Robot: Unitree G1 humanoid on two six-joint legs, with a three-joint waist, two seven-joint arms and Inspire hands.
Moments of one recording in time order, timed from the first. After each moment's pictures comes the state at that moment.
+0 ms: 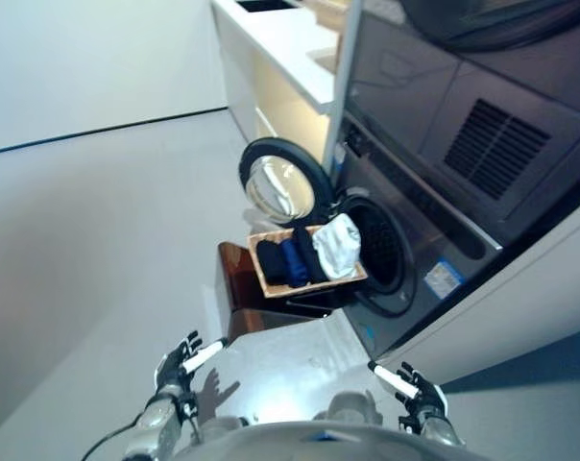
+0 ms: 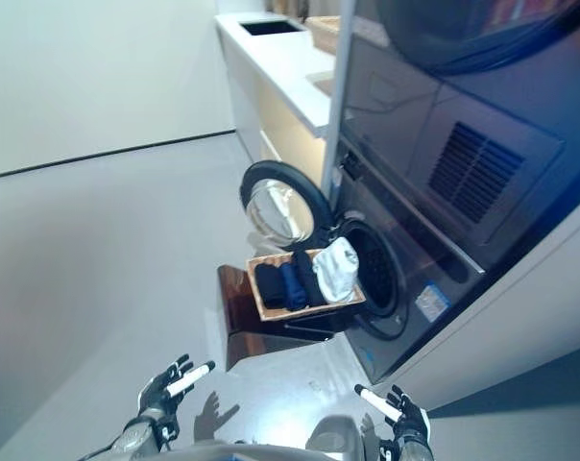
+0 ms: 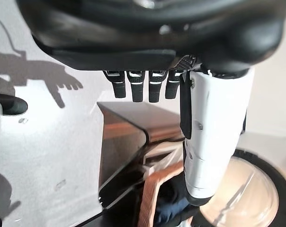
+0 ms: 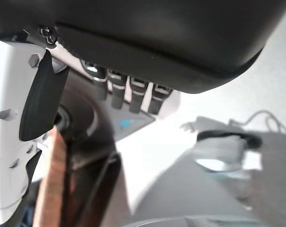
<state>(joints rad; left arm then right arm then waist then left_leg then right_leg) 0.14 0.22 -0.12 0.87 -0.47 -0.15 0.04 0.14 -0.21 0.03 1.05 0.48 -0.16 -0.11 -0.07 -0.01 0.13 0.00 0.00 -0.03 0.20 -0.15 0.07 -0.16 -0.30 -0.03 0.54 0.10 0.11</state>
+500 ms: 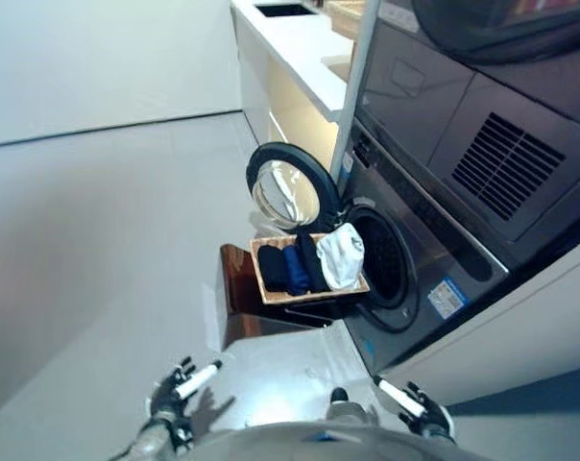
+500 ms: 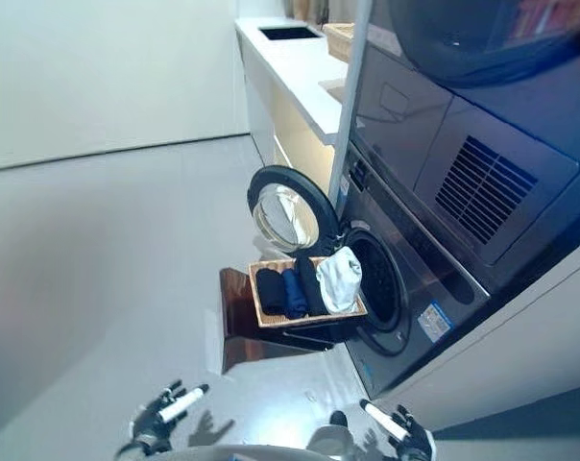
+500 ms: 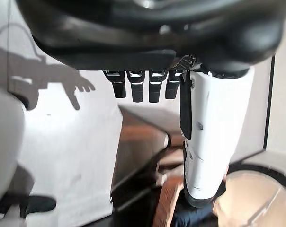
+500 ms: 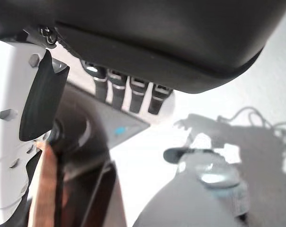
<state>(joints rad) 0.24 0.20 -0.10 0.87 -0.47 -0.14 0.04 0.20 -0.20 0.01 1.05 0.50 -0.15 -0.11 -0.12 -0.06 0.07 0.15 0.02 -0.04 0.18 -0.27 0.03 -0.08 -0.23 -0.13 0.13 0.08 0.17</state>
